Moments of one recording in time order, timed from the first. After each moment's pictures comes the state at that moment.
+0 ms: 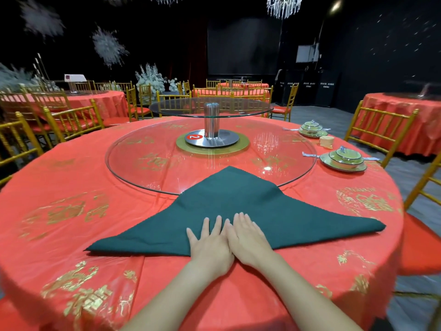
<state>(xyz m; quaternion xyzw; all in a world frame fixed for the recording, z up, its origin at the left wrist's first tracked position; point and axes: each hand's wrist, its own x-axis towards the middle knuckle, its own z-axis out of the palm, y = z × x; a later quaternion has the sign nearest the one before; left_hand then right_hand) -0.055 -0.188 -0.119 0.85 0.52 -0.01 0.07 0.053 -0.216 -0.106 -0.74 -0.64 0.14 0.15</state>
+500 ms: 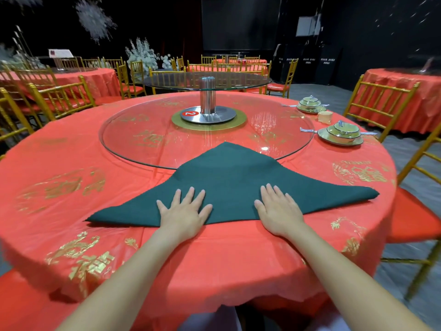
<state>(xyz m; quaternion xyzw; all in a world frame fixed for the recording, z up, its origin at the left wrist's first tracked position) -0.104 -0.165 -0.118 0.82 0.57 0.02 0.07 0.120 -0.235 -0.120 -0.79 -0.61 0.03 0.06</state>
